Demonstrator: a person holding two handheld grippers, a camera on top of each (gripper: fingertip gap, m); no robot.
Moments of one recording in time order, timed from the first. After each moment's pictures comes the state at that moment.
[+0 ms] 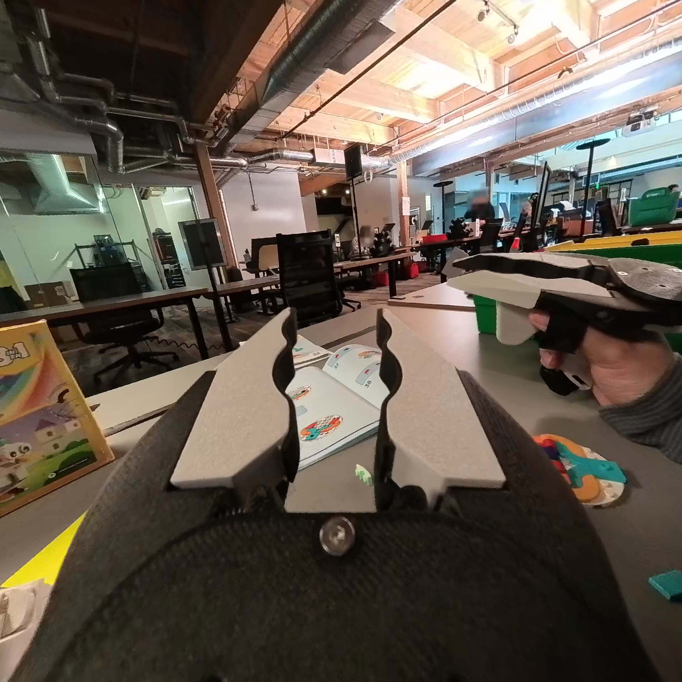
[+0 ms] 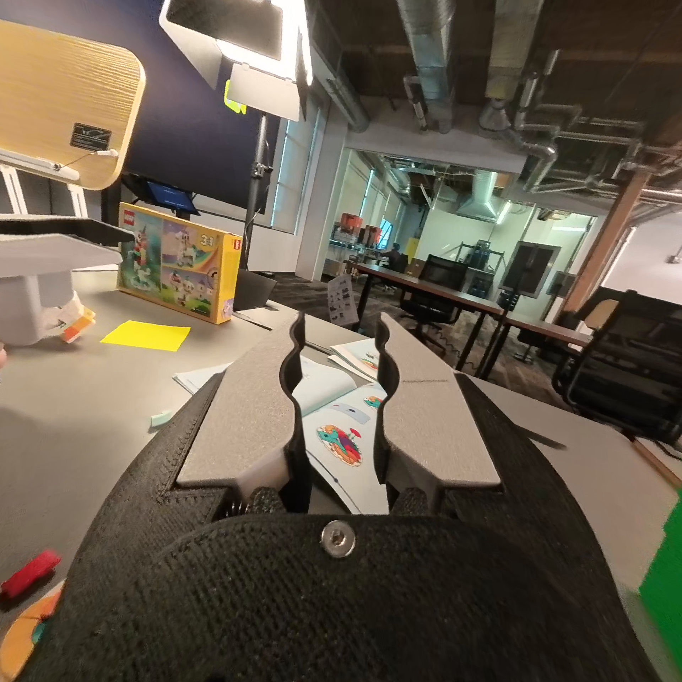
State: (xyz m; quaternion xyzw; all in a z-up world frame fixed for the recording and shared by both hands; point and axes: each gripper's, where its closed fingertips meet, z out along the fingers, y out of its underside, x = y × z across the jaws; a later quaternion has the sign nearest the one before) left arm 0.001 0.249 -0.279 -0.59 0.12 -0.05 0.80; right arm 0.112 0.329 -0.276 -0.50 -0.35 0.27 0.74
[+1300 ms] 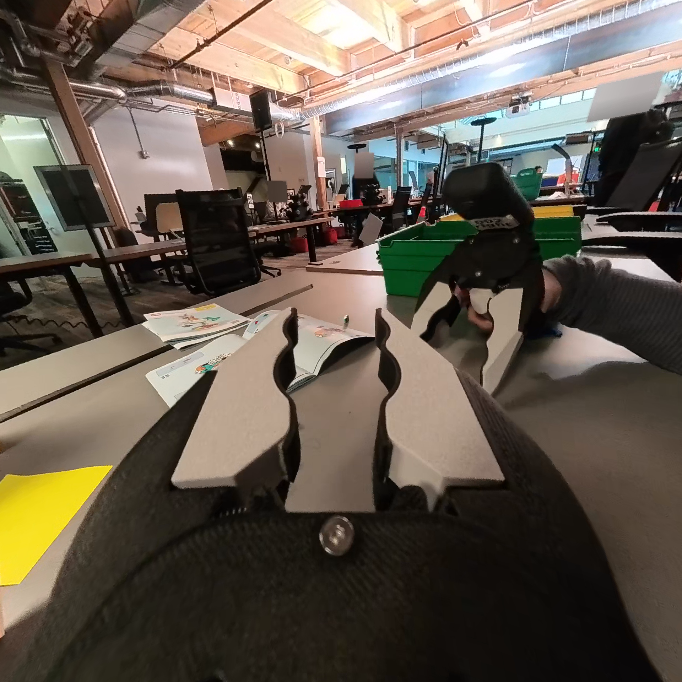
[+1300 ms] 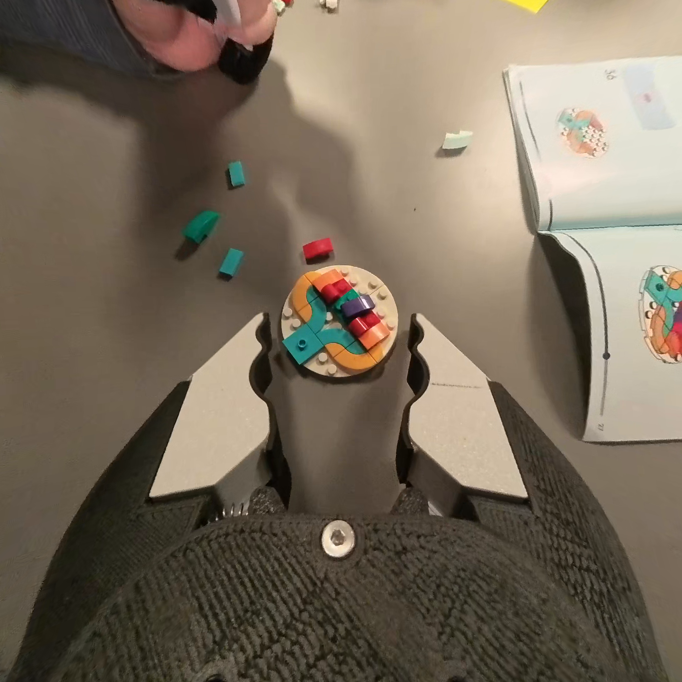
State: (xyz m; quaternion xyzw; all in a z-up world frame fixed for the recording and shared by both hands) left arm 0.036 0.208 -0.300 -0.63 0.19 -0.15 0.74; right arm 0.130 0.228 -0.410 -0.56 -0.72 0.33 0.22
